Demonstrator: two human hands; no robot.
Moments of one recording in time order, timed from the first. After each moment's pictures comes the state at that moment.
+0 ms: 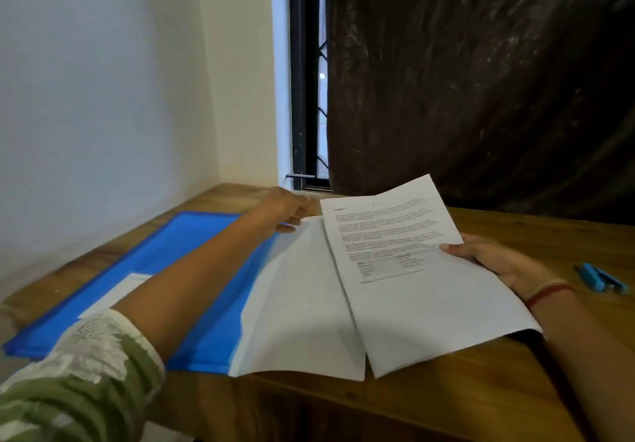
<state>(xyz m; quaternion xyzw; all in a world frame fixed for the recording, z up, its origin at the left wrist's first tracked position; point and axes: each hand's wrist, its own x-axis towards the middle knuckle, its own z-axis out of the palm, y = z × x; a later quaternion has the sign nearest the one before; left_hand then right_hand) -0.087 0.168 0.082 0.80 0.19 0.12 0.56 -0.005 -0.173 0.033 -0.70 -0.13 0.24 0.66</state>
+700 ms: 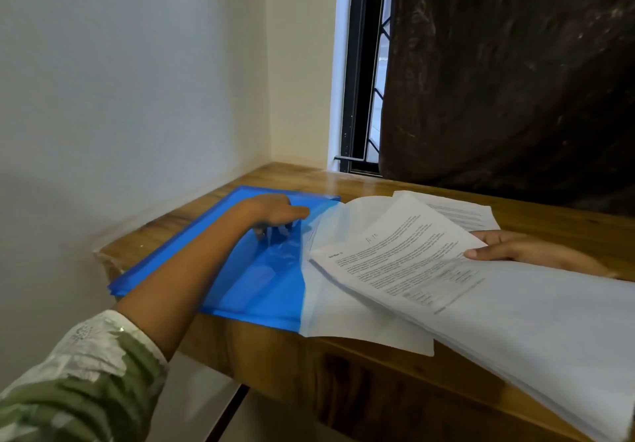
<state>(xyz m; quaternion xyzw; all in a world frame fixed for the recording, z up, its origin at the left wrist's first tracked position) -0.164 0.248 0.067 0.93 0.24 -0.05 0.26 -0.039 -0.121 0.053 -0.72 -0.20 0.41 0.53</state>
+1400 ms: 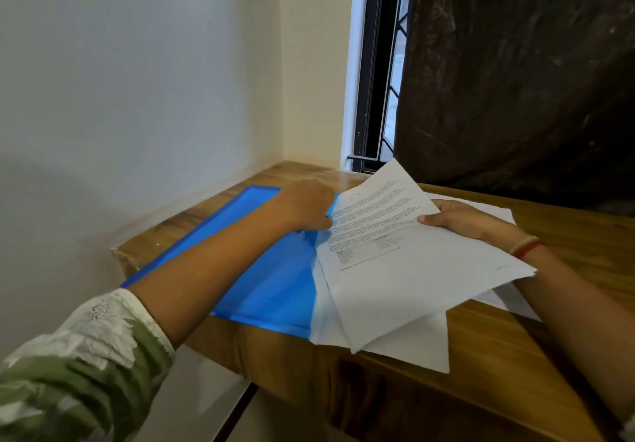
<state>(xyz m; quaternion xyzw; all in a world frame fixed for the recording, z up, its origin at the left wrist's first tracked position) -0.167 0.213 0.085 0.99 0.07 0.05 -0.09 -0.025 -0.014 0.064 -0.88 -0.28 0.17 0.35</state>
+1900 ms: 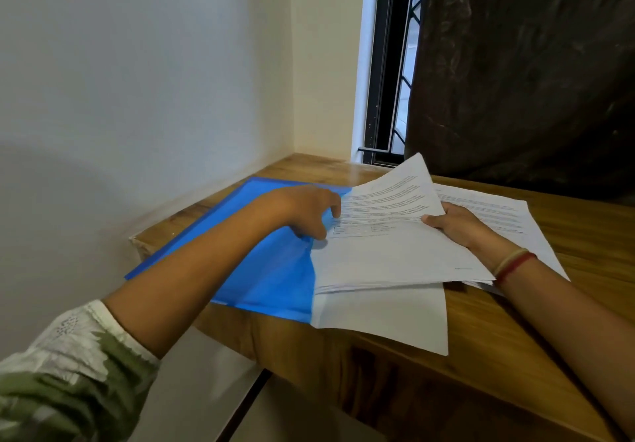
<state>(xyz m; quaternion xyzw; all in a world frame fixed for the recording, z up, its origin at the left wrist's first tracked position) -0.203 0.212 0.090 0.99 0.09 -0.06 0.06 -0.050 0.006 0.040 -0.86 -0.19 0.13 0.46</state>
